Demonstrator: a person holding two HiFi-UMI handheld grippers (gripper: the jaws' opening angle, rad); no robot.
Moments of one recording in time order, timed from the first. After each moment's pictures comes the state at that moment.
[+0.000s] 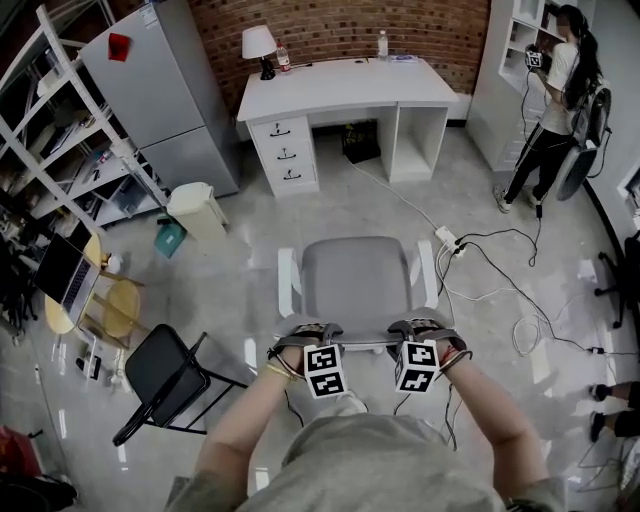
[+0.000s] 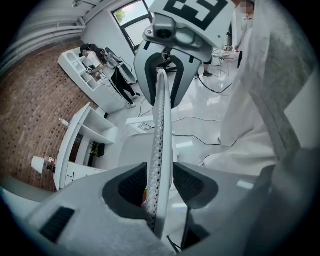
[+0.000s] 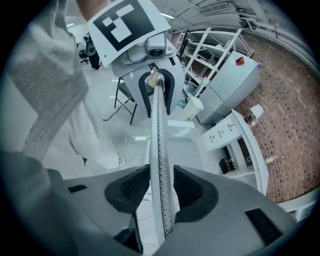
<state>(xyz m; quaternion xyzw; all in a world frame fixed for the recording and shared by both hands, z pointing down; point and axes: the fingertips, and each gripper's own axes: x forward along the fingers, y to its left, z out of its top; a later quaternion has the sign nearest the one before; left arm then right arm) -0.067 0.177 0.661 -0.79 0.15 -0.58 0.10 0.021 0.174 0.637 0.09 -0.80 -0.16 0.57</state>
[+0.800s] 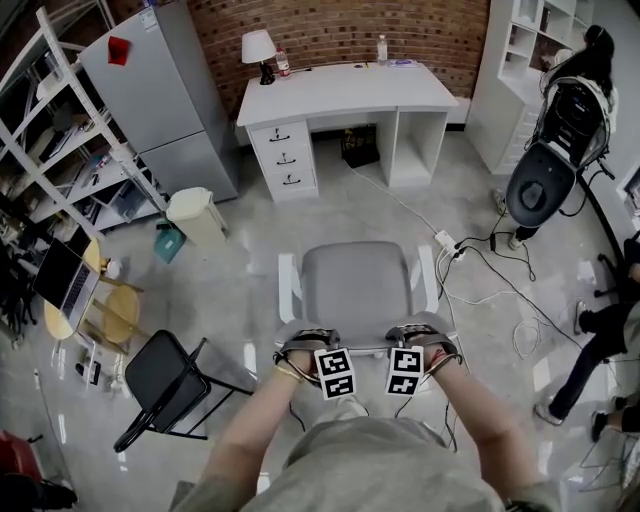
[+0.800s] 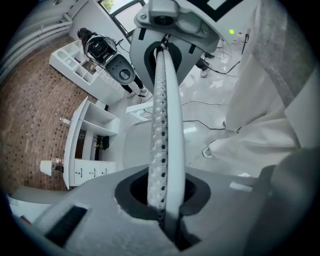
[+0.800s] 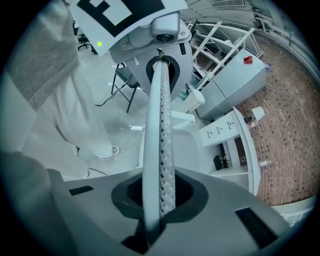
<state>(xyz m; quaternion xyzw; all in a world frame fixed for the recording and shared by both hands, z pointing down) -0.082 0.158 0.690 -0.74 0.16 -0.64 0.12 0.015 0.157 0.670 0.09 -0.76 -0.20 0.61</state>
